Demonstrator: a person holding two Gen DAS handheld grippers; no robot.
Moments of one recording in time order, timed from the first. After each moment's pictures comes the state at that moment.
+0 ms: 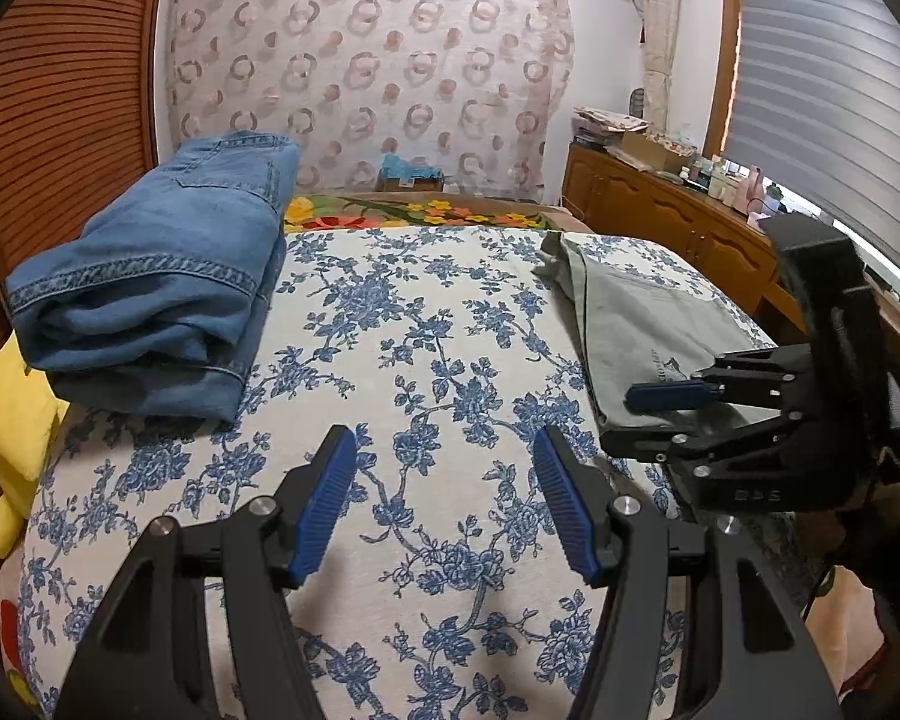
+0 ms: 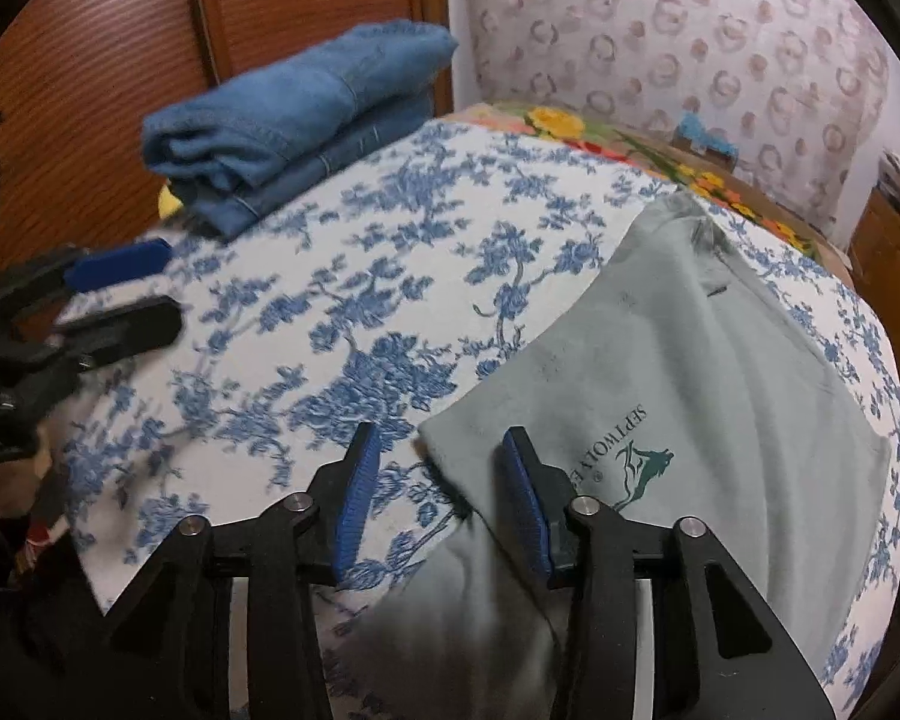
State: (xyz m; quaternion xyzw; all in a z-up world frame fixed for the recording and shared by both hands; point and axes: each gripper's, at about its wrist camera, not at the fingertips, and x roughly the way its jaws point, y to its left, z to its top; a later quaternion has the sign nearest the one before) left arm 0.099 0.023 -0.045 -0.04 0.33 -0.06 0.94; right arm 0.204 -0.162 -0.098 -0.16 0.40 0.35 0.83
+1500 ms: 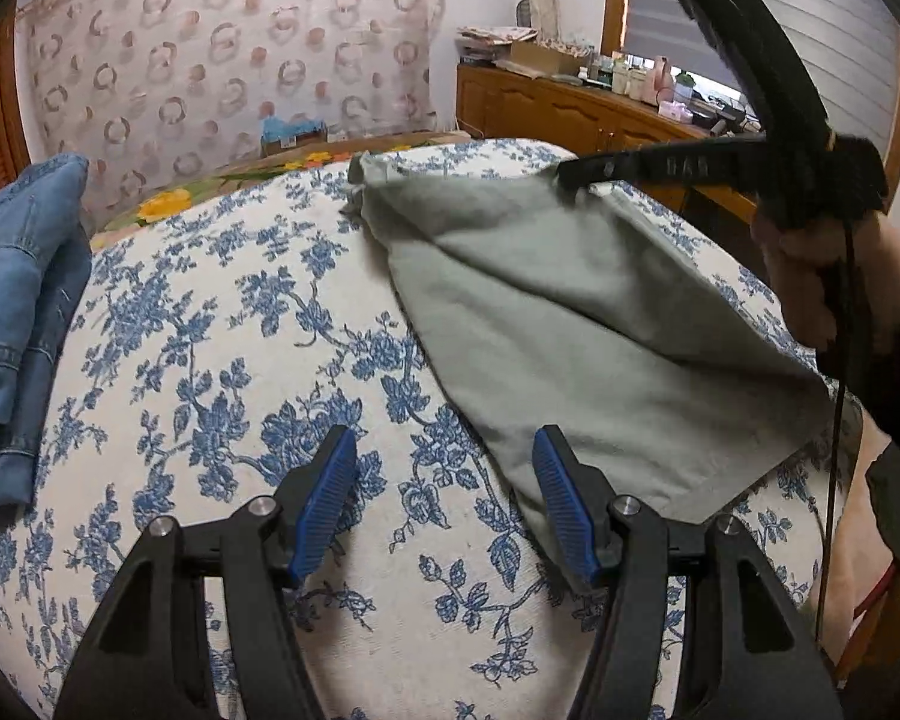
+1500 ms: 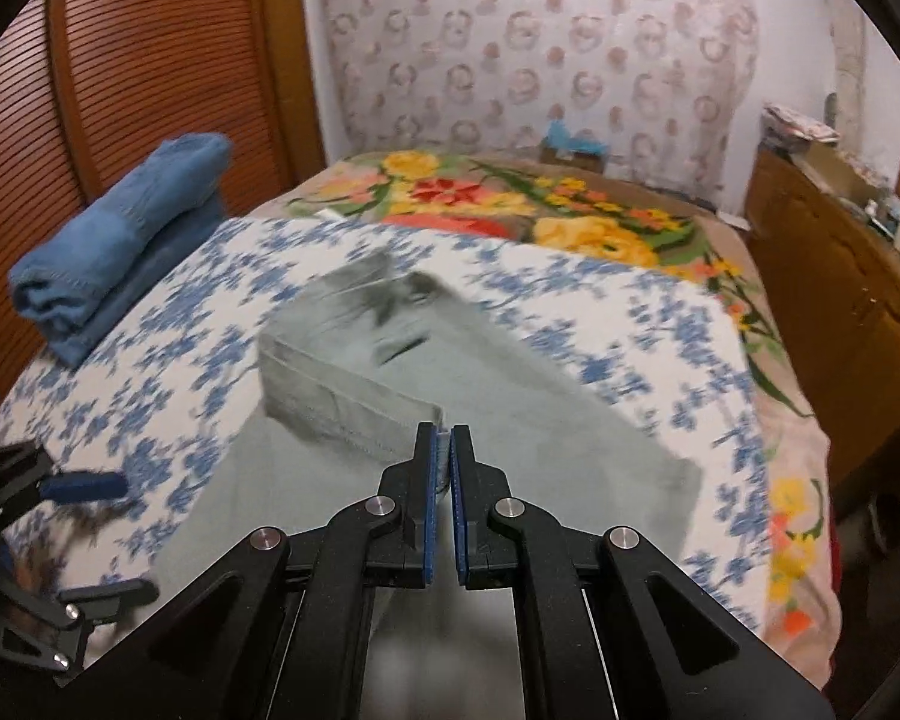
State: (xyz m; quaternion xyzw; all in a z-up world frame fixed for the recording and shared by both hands) left arm 0.146 -0.089 -0.071 0.05 0.40 -0.17 0.90; right arm 0.287 -0.283 -0.056 -0.09 0.37 0.23 0.89
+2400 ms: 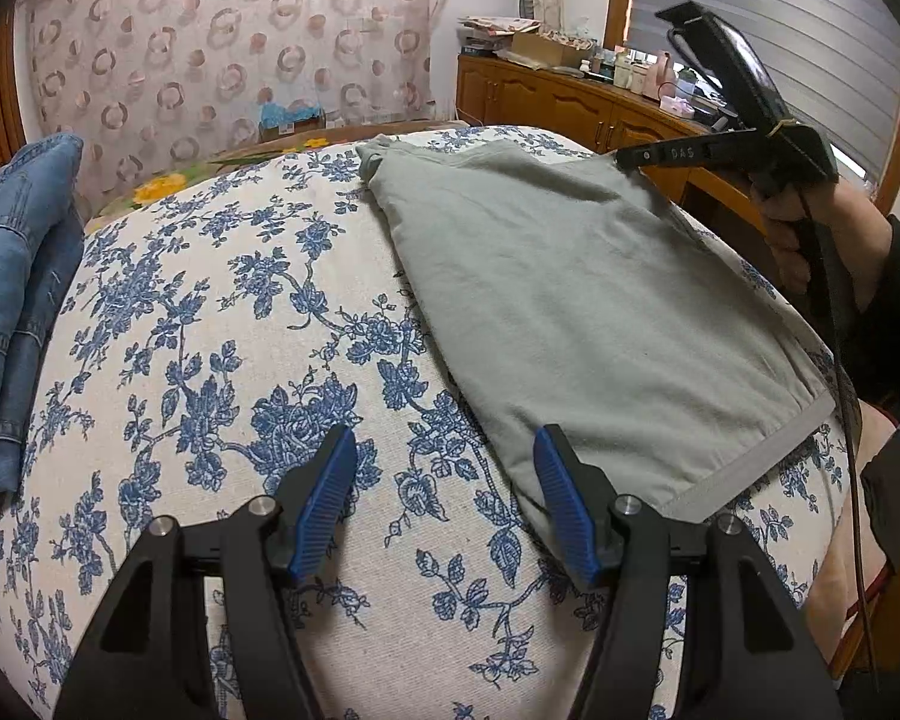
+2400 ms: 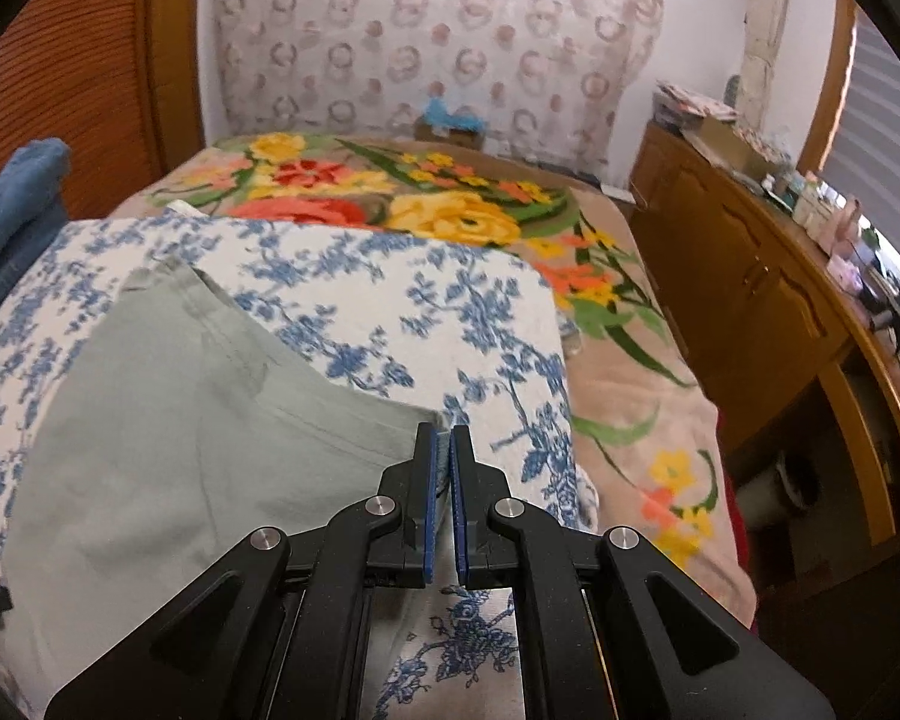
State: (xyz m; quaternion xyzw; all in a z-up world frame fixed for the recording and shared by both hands) left arm 0.149 -0.088 -0.076 0.04 0.41 -0.18 0.89; right arm 0.334 -0.348 -0.066 -0.12 0.39 0.09 0.91
